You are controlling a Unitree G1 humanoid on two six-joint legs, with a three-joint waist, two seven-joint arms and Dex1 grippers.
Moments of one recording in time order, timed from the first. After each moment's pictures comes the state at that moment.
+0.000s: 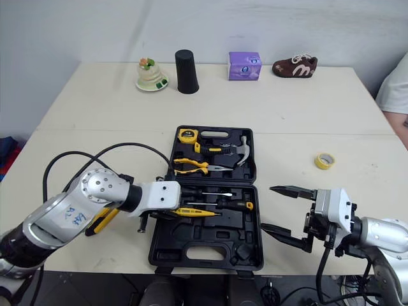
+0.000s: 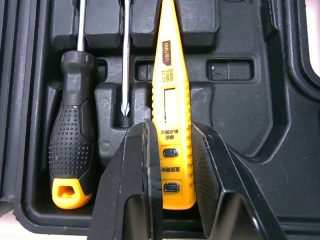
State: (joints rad) left arm -0.59 0.89 -0.49 -0.59 -0.11 0.86 -1.00; right arm 0.21 -0.77 -0.33 -0.45 0.62 0.12 1.15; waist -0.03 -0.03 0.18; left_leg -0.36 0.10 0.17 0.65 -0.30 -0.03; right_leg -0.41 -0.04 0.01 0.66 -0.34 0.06
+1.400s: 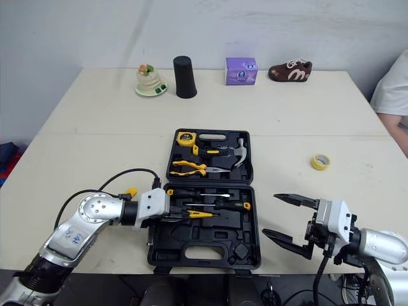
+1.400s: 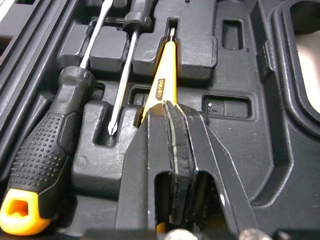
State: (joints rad) left arm -0.22 0.71 -0.27 -0.32 -0.17 0.35 -0.95; right arm 0.26 -0.72 -0.32 -0.34 0.56 0.00 1.18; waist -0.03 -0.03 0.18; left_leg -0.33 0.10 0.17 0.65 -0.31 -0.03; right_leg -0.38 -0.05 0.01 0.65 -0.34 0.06
